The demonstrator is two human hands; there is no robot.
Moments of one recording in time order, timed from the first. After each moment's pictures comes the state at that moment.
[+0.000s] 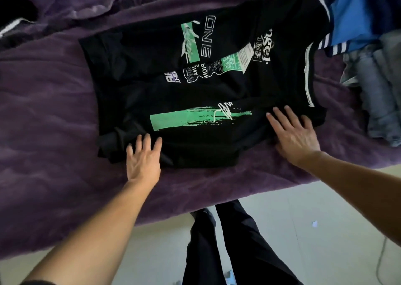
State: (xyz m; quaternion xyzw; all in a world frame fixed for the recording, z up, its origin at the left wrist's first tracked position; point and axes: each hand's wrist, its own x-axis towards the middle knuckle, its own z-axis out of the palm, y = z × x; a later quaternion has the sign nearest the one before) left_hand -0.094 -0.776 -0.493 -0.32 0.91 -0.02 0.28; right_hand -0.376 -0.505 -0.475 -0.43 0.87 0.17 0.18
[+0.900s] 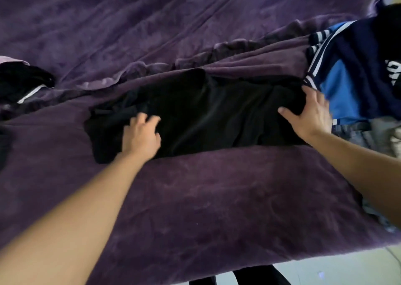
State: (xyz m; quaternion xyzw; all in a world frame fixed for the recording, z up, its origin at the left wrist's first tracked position) left_hand -0.290 -0.909 -0.428 -0.37 0.91 0.11 0.15; right_hand -0.577 -0.627 -0.439 -0.16 0.96 -0.13 0.17
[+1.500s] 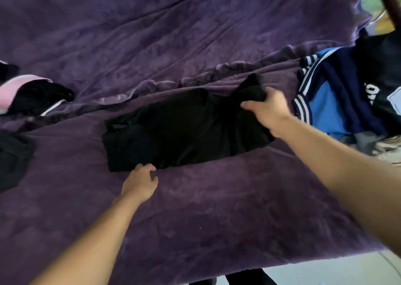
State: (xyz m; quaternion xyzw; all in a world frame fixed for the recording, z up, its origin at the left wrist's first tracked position) left_hand -0.220 -0.877 -0.413 -0.47 0.80 0.27 0.27; right_hand -0.548 -0.729 -0.368 -0.07 0.87 -0.40 0.29
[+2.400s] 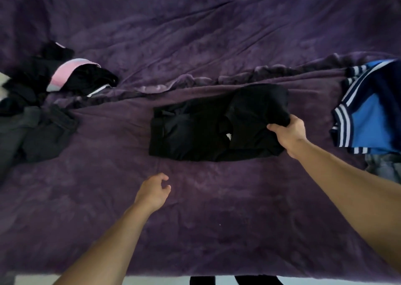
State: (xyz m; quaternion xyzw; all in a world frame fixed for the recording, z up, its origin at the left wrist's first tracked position) left_hand -0.141 -0.861 -0.407 -0.57 0.72 0.33 0.21; right_hand -0.501 -0.727 -0.422 -0.01 0.86 -0.37 0.35
